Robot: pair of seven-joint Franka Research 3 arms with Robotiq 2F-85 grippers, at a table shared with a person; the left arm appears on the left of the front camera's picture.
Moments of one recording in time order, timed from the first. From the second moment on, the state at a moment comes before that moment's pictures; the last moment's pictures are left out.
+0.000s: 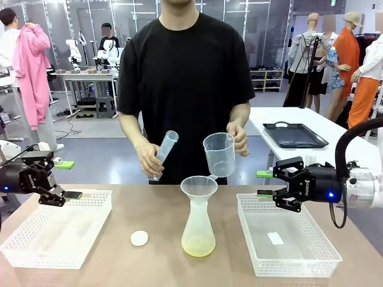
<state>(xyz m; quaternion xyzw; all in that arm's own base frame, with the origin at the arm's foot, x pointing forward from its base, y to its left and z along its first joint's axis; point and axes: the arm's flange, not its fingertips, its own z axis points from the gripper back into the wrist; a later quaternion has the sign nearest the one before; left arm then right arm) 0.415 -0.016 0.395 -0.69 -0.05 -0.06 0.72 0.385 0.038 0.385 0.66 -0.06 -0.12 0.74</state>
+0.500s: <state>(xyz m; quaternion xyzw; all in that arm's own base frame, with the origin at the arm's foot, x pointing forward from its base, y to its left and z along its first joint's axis) 0.415 -0.016 0.395 -0.69 -0.05 -0.06 0.72 0.385 0.038 0.385 0.66 -0.06 -0.12 0.74</state>
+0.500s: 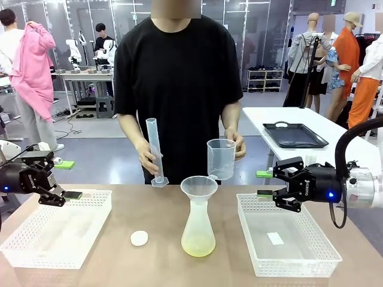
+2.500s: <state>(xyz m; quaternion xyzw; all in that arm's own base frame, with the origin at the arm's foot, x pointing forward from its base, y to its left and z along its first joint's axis) 0.415 -0.016 0.395 -0.69 -0.05 -0.06 0.72 0.449 0.108 0.518 0.39 -0.10 0.21 0.89</state>
